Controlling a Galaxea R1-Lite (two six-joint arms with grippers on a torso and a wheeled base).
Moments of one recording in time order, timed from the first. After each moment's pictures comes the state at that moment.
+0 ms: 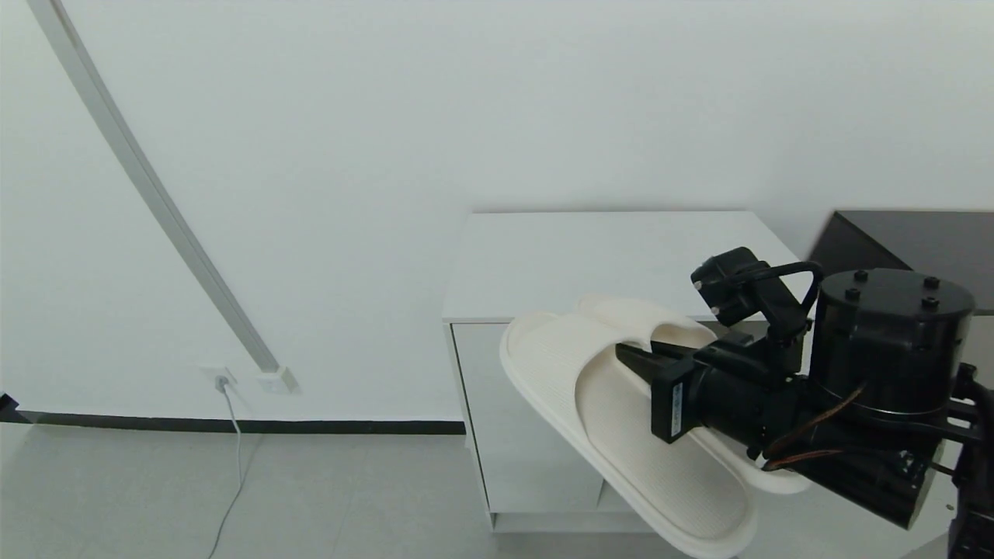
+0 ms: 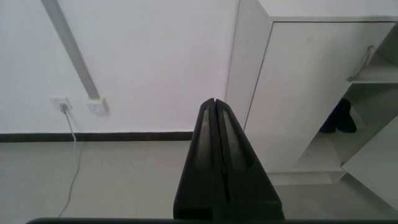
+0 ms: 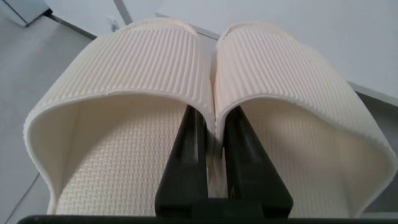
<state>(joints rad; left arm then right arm) 0.00 0.00 0.00 0.00 0.02 0.00 0.81 1.59 -0.72 -0.71 -0.19 0.08</state>
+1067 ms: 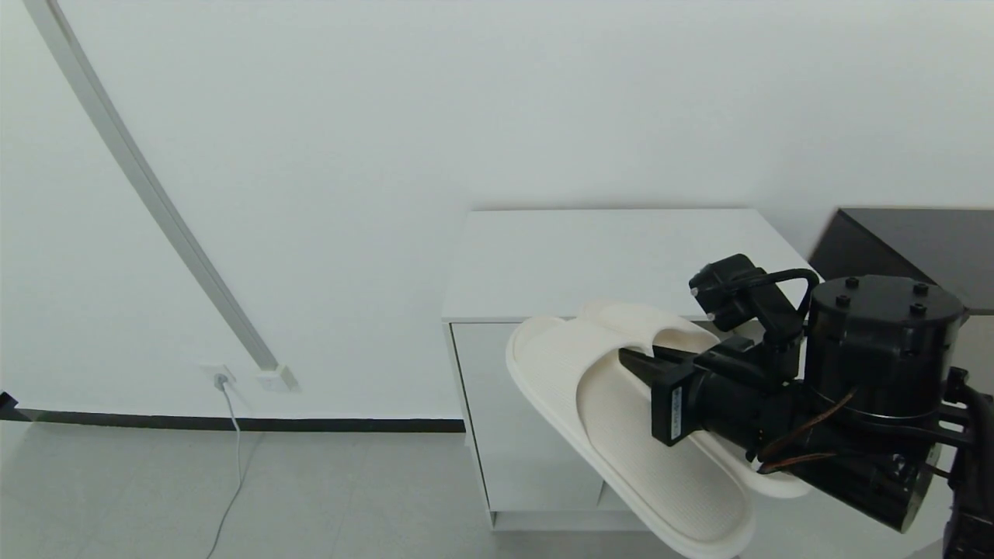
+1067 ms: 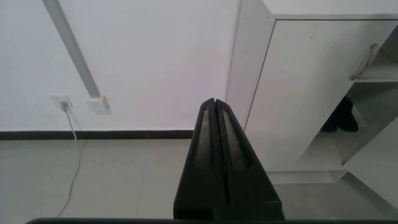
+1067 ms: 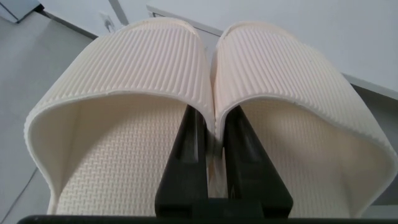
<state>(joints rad) 0.00 0.00 0.00 0.00 0.02 0.00 0.82 1.59 -0.70 -0.71 -0.21 0.08</state>
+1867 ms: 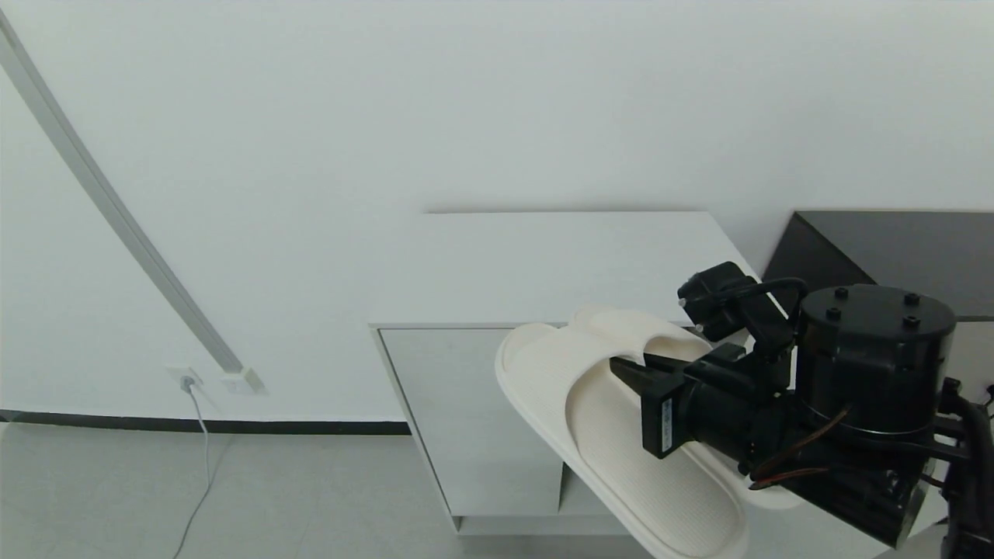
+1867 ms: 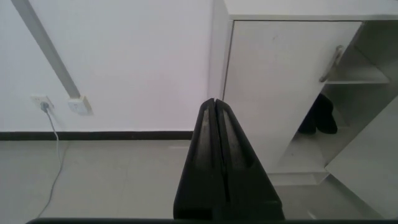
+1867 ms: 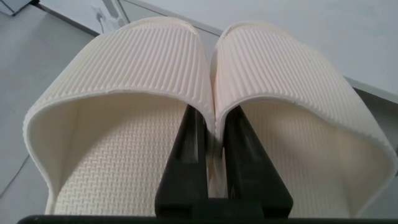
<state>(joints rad) 0.00 0.00 0.00 0.00 0.01 0.00 0.86 1.60 -0.70 -0.71 -0.25 0.08</state>
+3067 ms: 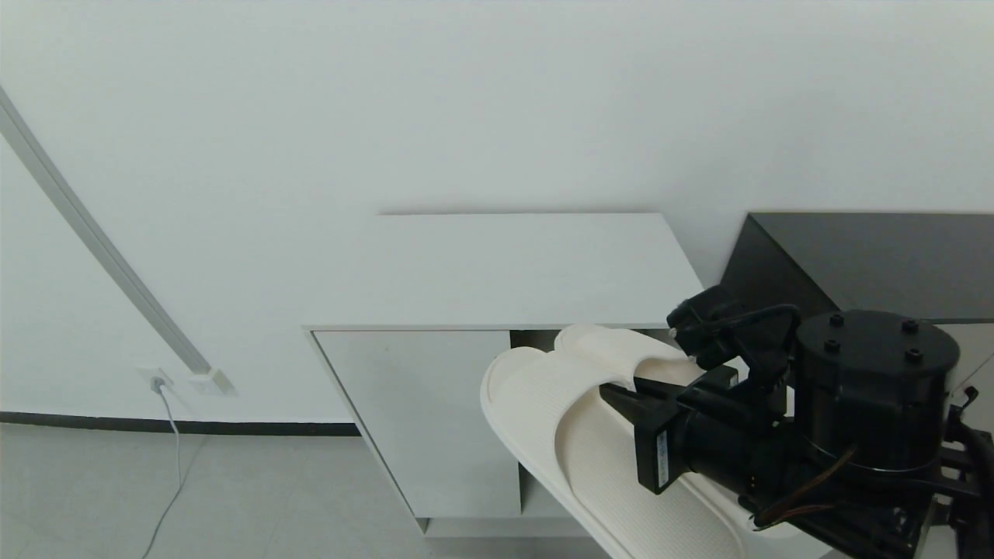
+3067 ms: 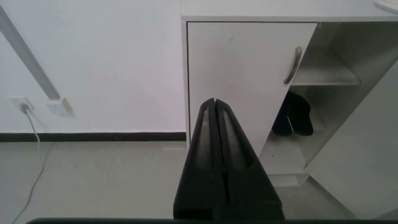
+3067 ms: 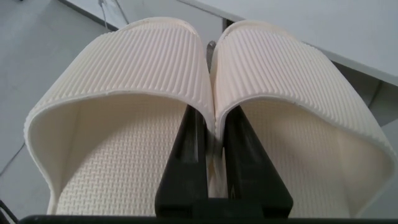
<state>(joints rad) 0.00 0.00 0.00 0.00 0.02 0.00 0.91 1.59 -0.67 -0.71 -0.24 0.09</state>
